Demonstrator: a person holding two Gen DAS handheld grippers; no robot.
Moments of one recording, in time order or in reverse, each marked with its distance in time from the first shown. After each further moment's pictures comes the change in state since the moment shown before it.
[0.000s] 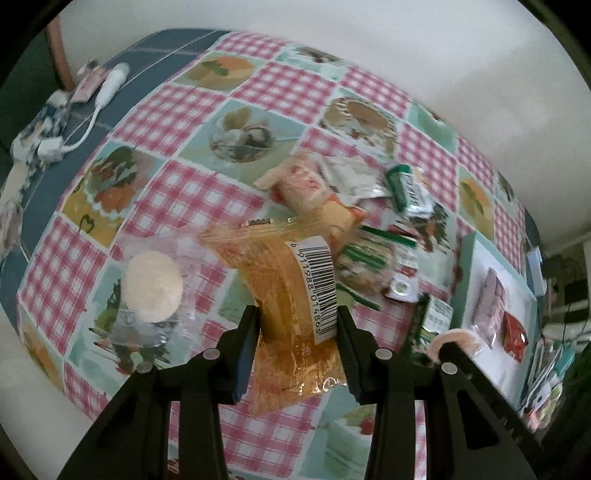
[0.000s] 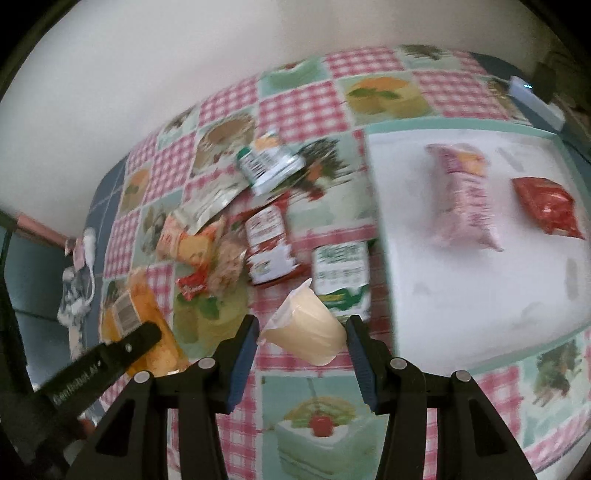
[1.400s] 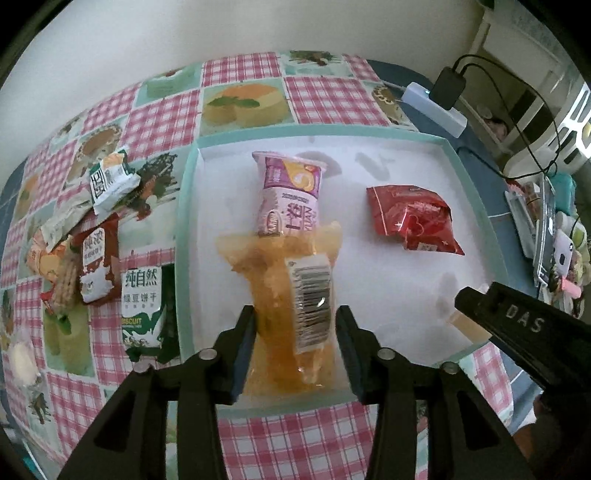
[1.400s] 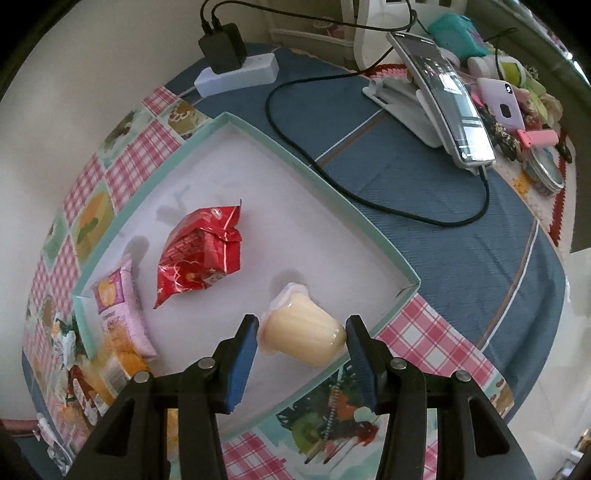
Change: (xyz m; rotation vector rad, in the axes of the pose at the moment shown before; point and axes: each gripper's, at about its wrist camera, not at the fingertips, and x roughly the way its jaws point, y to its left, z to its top) left arm 0.048 -0.251 -0.097 0.570 0.029 -0.042; right arm -0.054 -0.247 0.010 0.597 -0.073 -0.330
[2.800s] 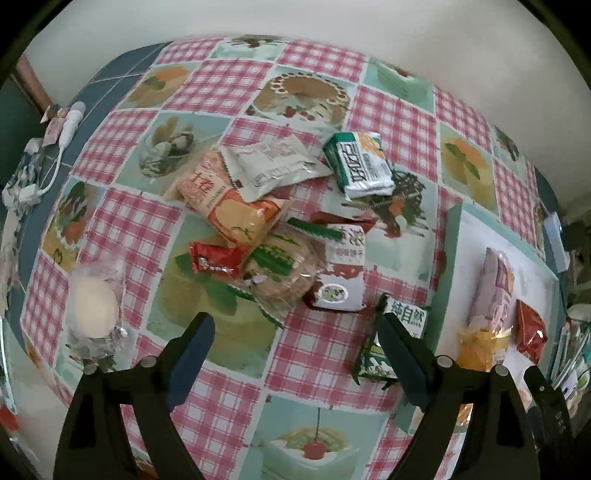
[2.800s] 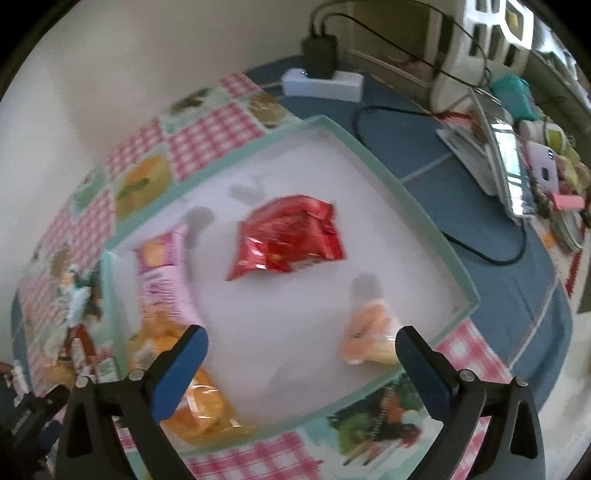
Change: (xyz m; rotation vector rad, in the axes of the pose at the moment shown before) left arm -0.026 0.197 -0.010 -0.497 0.054 0.159; right arm -0.015 0.068 -0.027 -0.224 -0.102 0.060
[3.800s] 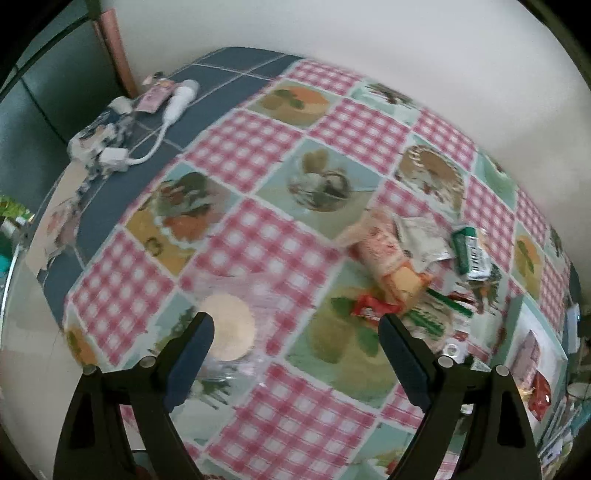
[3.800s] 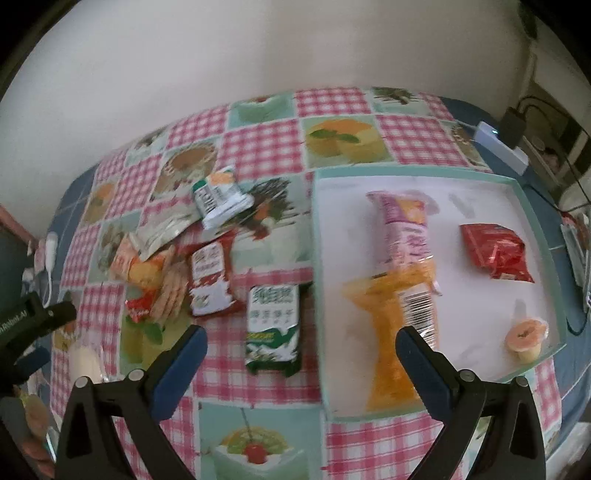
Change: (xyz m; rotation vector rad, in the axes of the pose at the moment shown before) left arm -0.035 0.139 0.003 -0.255 -0.113 0.116; right arm -0.023 0.167 -0.080 -0.446 -0.010 0.162
